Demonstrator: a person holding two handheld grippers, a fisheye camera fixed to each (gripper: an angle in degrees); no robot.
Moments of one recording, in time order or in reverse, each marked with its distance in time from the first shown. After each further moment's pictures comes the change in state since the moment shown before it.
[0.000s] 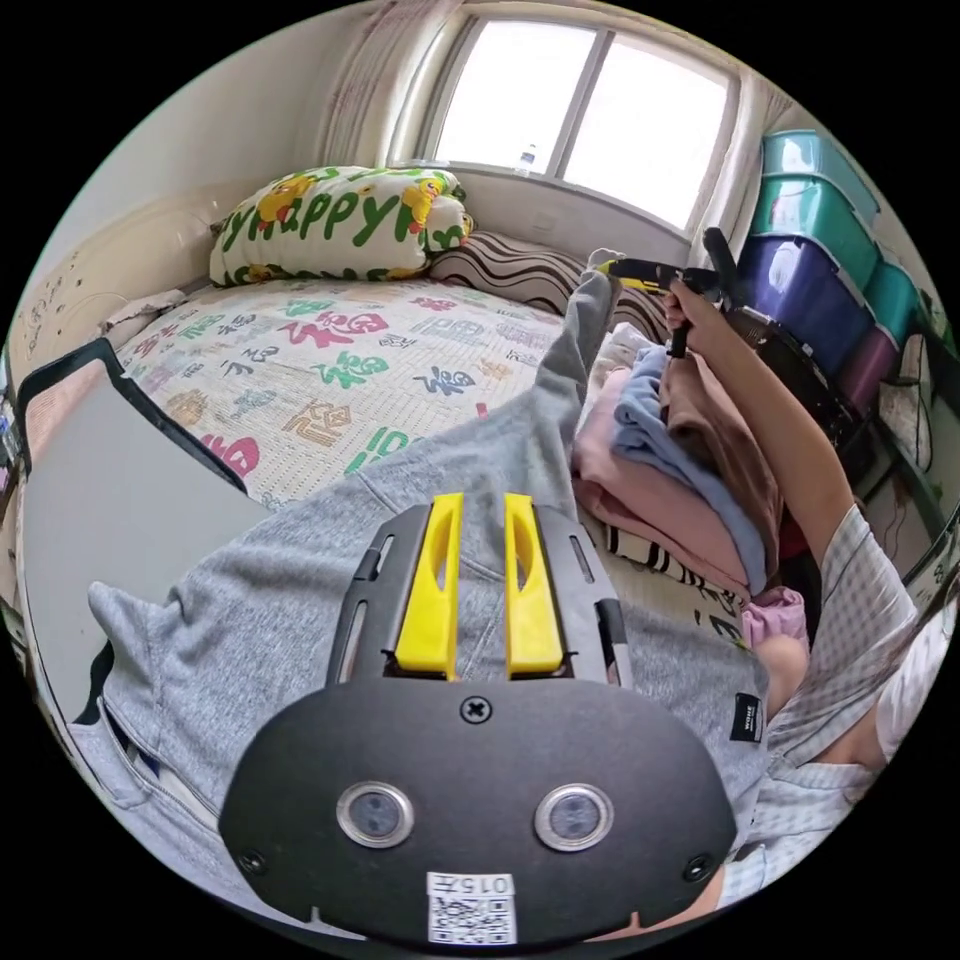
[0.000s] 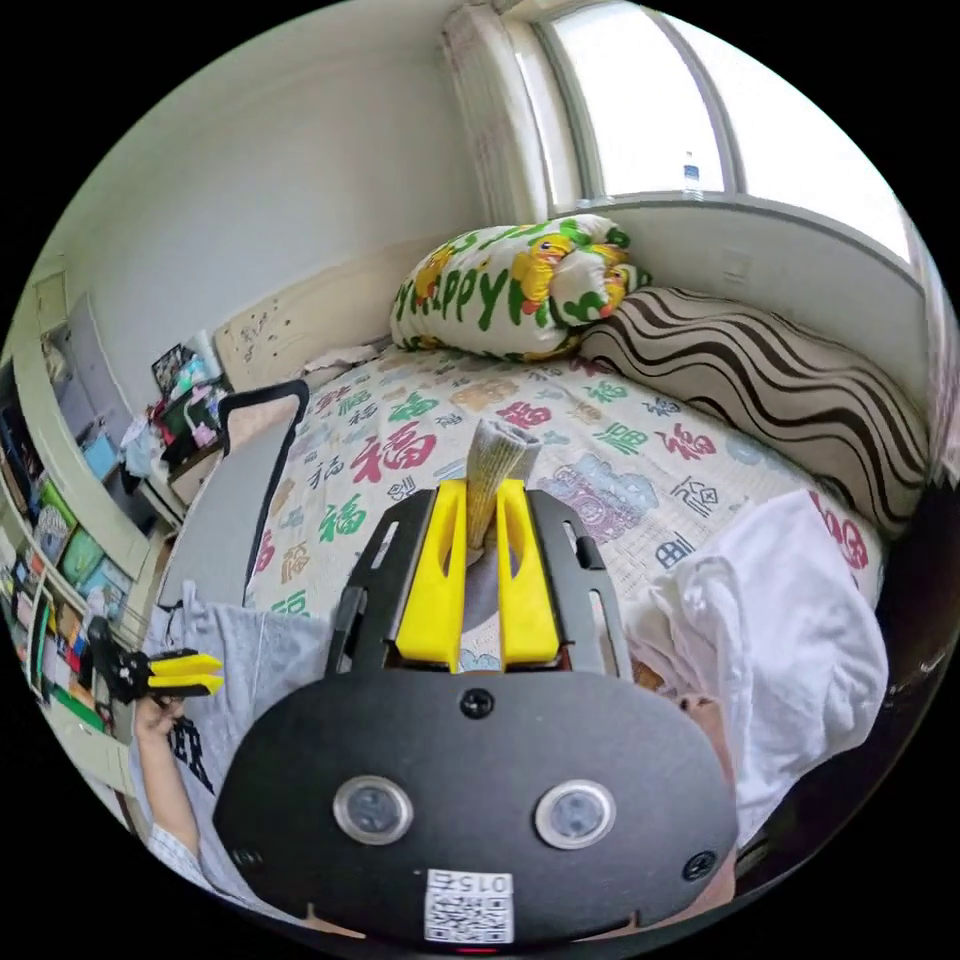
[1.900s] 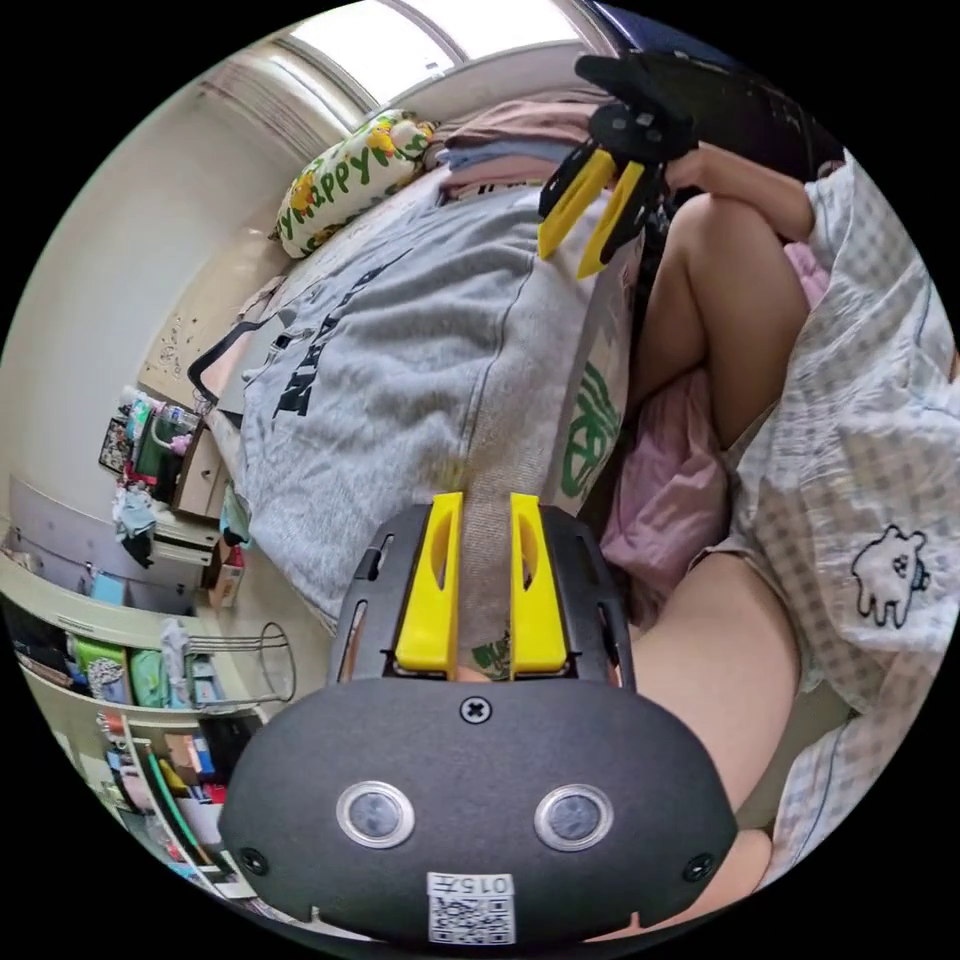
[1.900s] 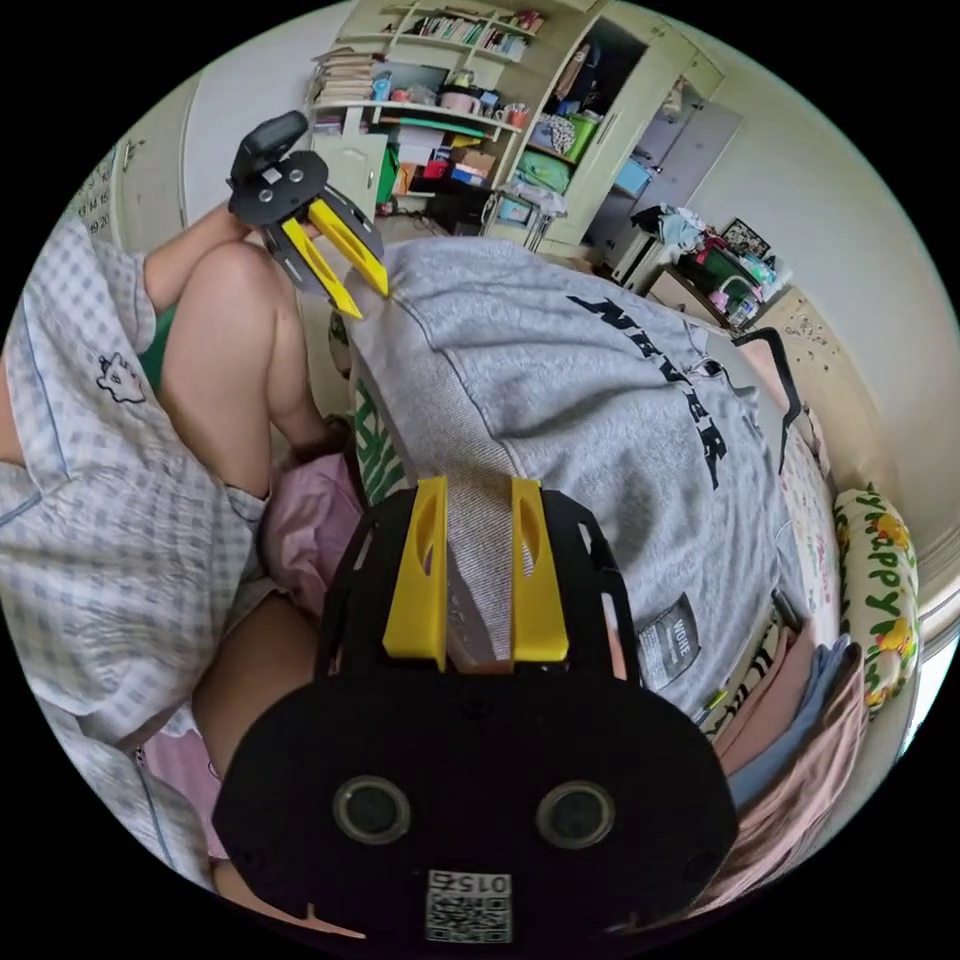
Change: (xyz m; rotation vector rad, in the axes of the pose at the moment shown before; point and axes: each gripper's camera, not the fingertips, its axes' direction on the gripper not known) left arm 0.490 0.473 -0.359 -0.355 -0.596 0.219; right arm -0.290 0.788 -0.242 -0.312 -0.482 -1.479
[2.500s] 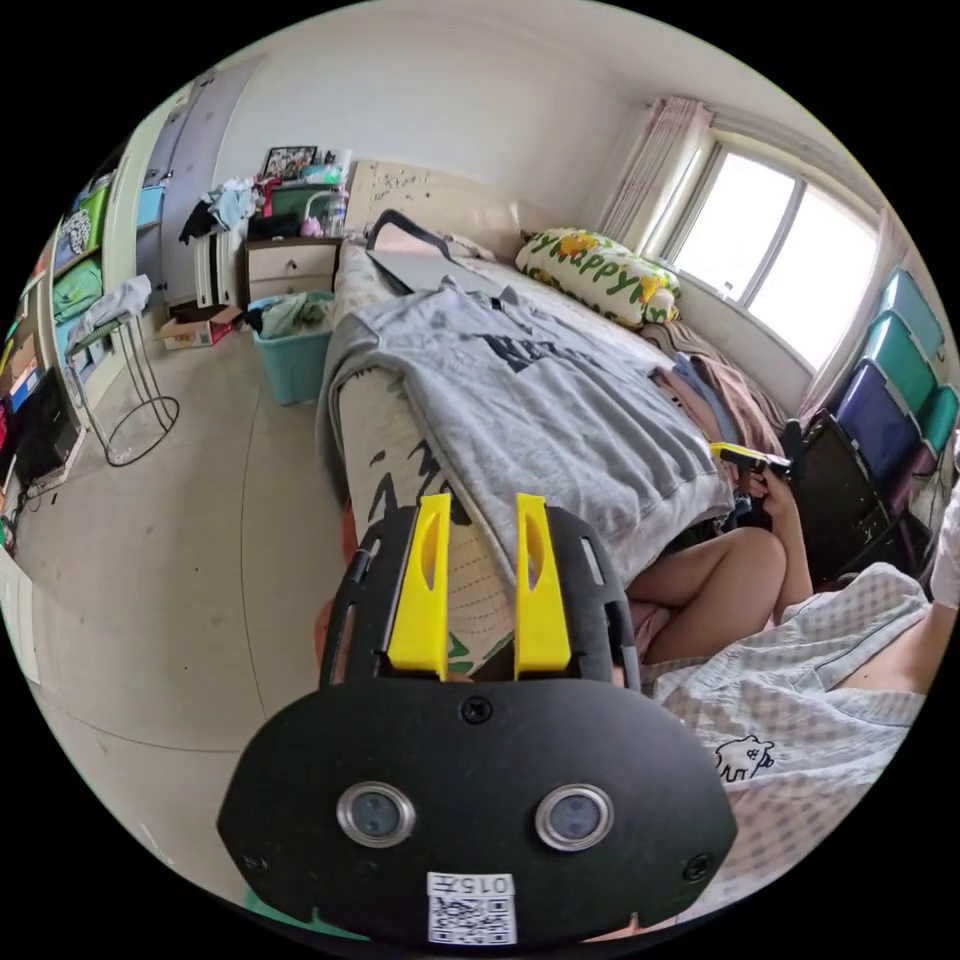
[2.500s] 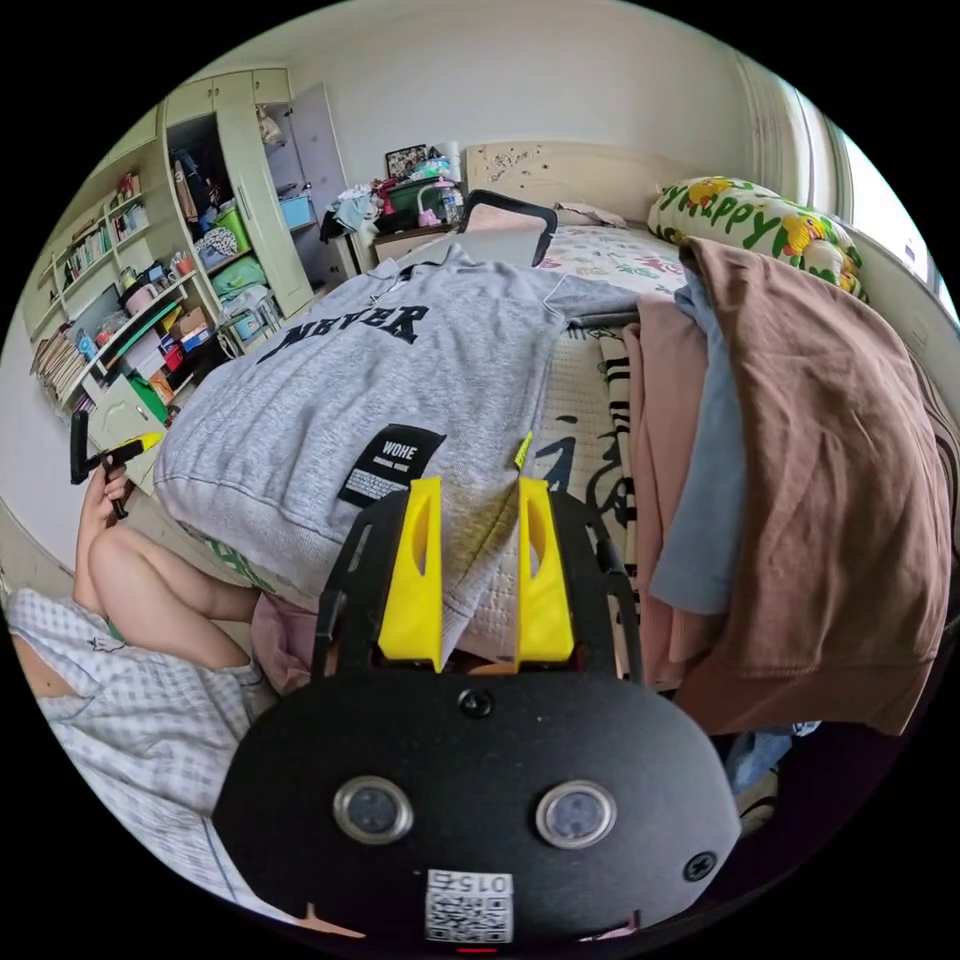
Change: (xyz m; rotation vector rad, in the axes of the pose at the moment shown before) left arm -0.164 0.167 -0.007 0.234 0.303 -0.928; right arm 0.140 0.175 -0.010 0.099 0.065 0.906
